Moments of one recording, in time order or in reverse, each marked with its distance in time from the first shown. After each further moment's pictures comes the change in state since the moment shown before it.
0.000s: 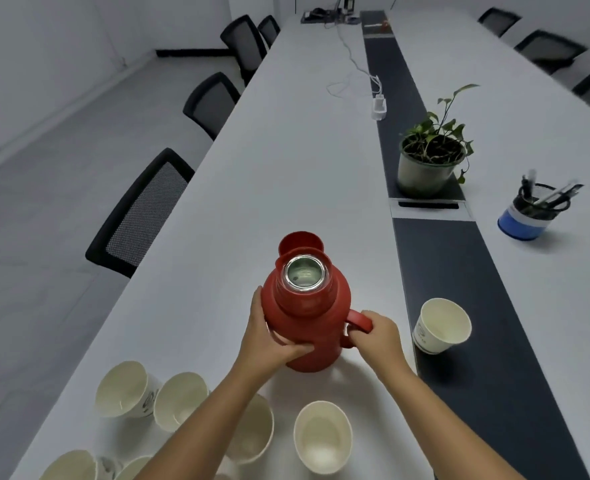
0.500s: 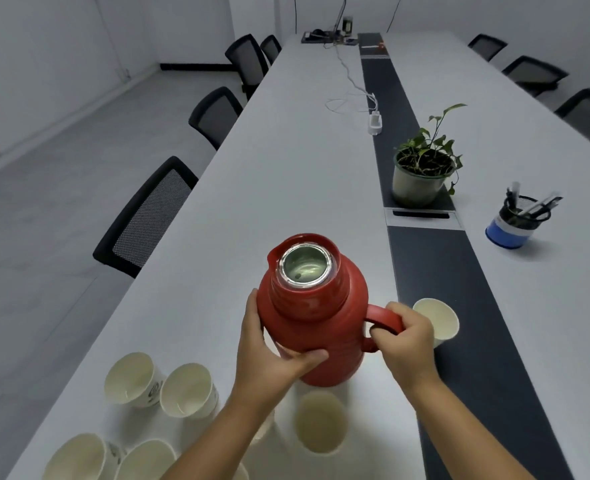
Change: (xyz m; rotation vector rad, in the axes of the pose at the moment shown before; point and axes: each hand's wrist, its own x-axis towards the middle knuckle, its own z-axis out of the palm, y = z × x) left_hand -0.055 0.054 -0.001 -0.150 0.167 0.105; right_hand -0.052 -0.054 -0.030 0.162 0.165 -0.294
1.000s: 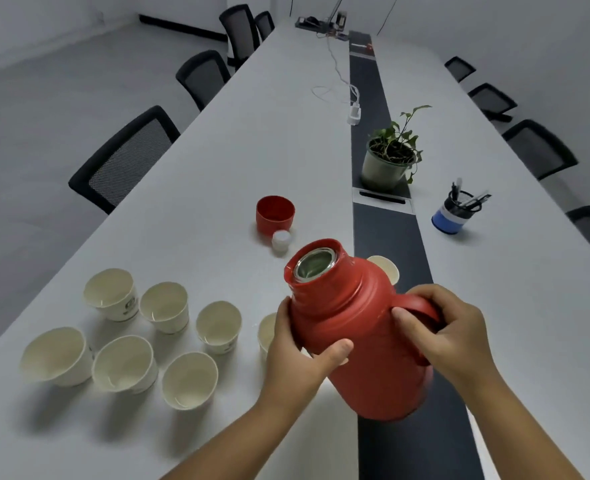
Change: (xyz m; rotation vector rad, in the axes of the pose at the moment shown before) left_hand -0.119 0.008 0.051 -0.244 -0.083 -0.195; right_hand -0.093 -0.061 -0.104 -0.385 -0.133 -0.324
